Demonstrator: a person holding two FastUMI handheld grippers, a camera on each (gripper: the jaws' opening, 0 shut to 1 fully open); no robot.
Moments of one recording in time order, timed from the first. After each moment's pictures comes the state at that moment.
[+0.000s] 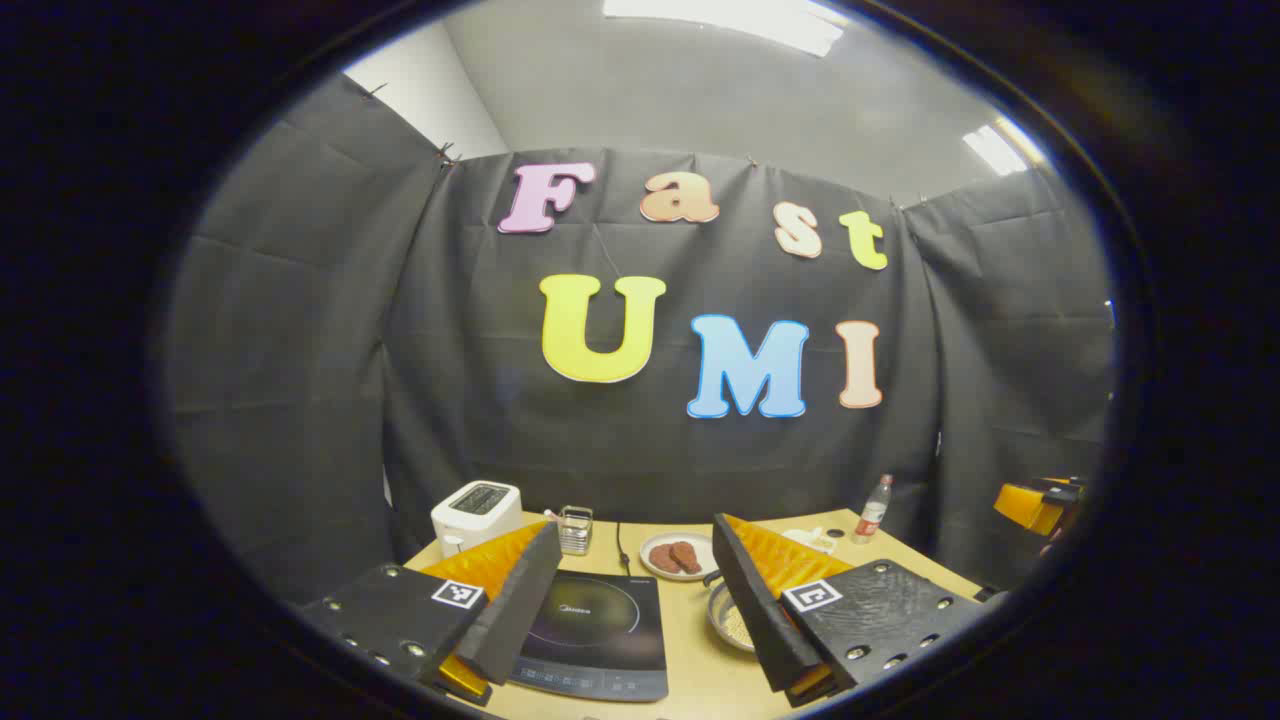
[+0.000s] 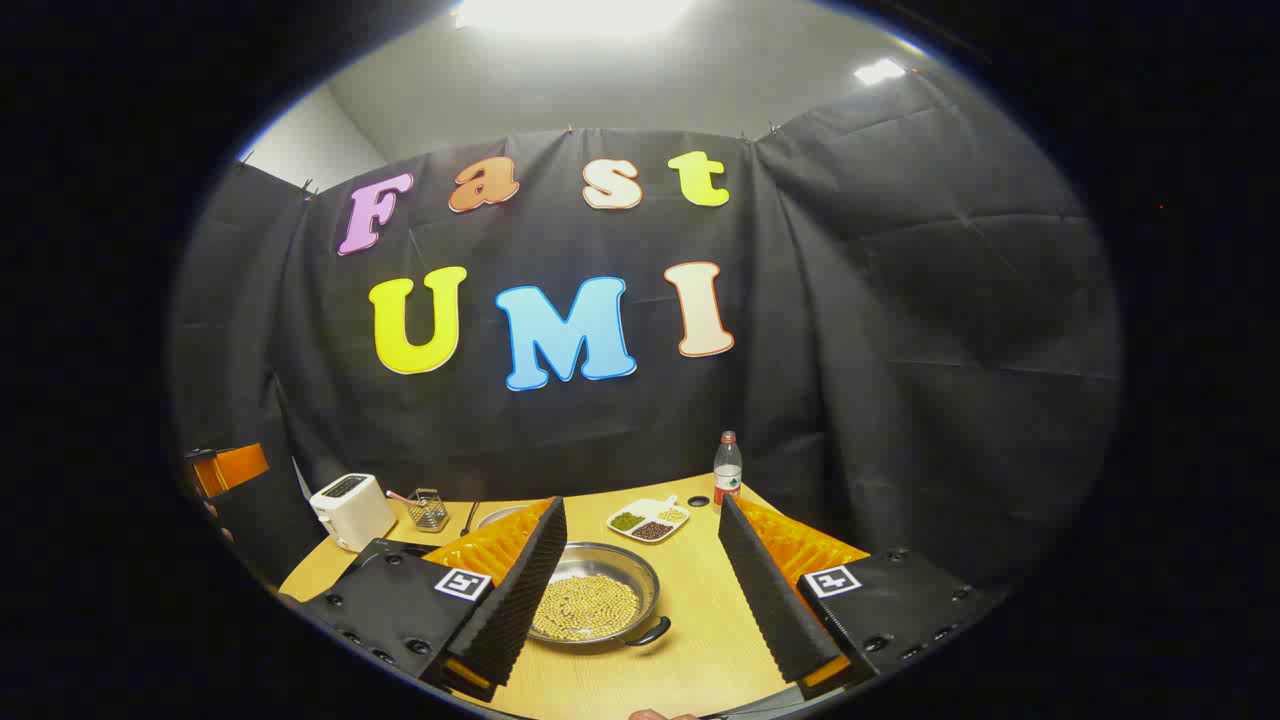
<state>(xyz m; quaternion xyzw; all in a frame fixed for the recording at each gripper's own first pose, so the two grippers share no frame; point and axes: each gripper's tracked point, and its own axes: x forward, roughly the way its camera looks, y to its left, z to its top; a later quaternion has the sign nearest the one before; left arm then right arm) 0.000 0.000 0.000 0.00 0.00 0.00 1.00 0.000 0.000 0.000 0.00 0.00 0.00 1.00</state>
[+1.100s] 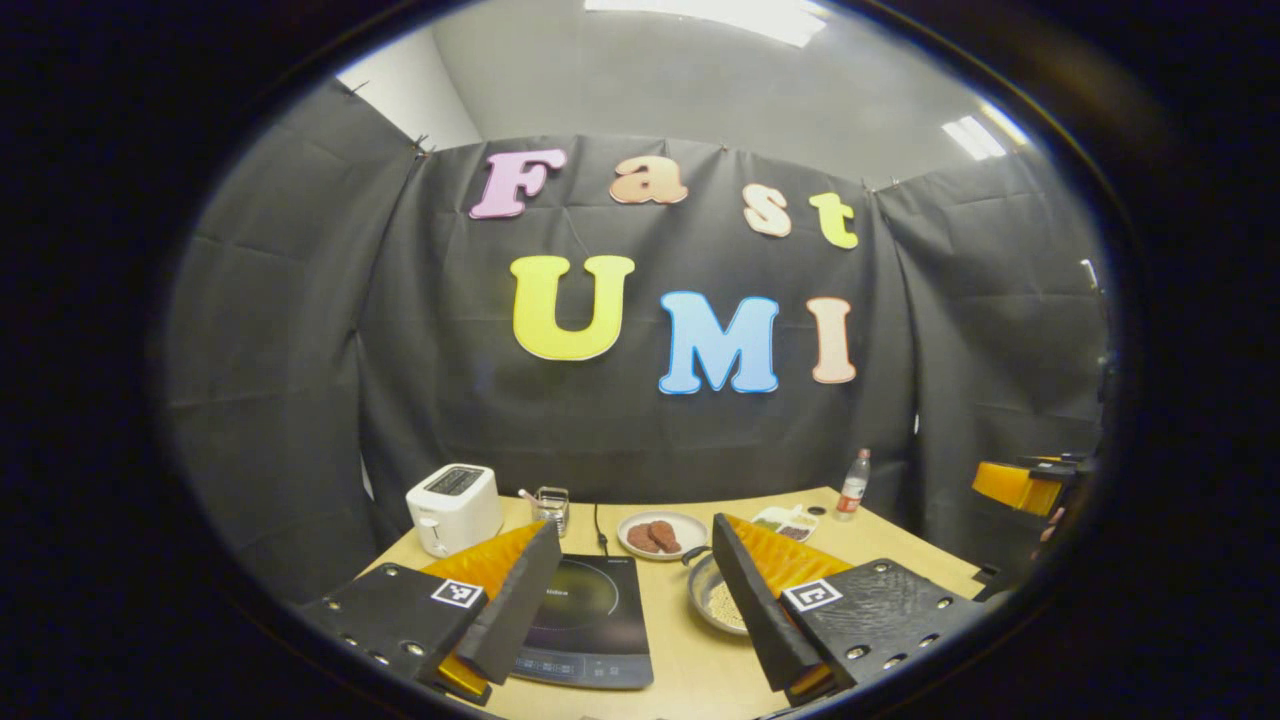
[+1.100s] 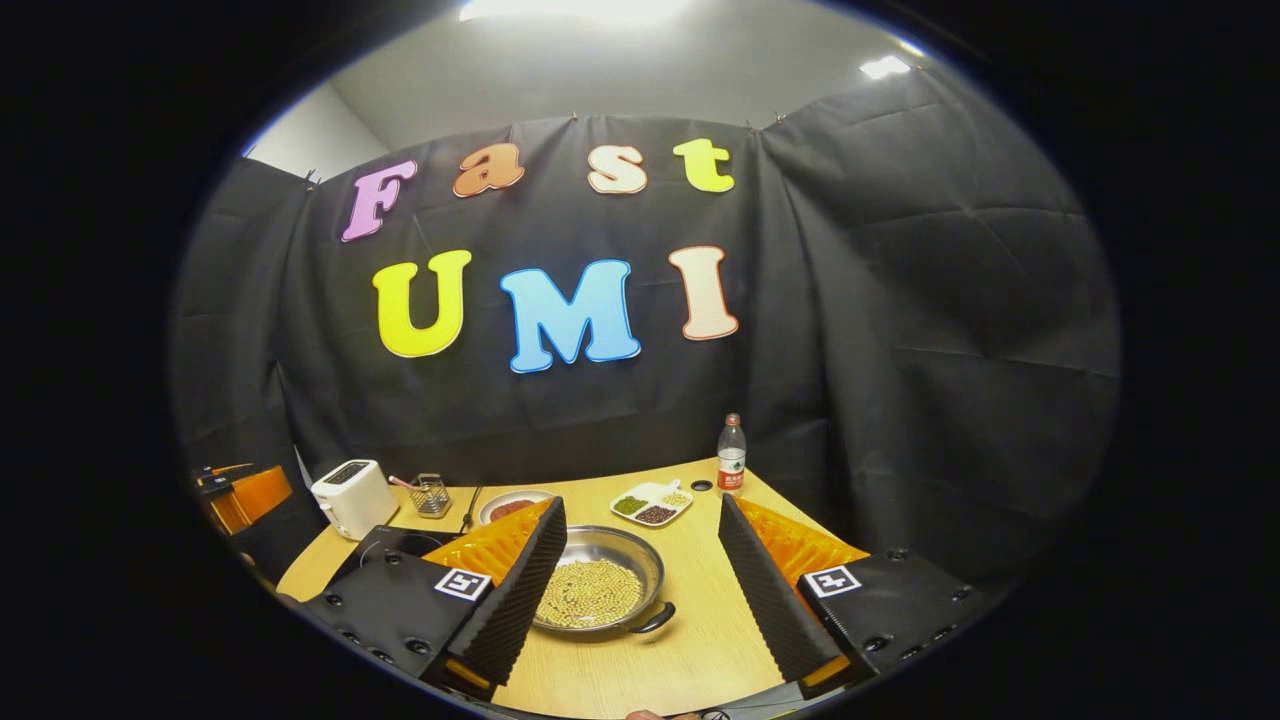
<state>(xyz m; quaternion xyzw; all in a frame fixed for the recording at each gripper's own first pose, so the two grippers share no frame) -0.008 -0.026 -0.036 0.02 0.02 -0.03 1.00 -0.002 0.008 -0.014 0.00 0.03 0.00 1.00</state>
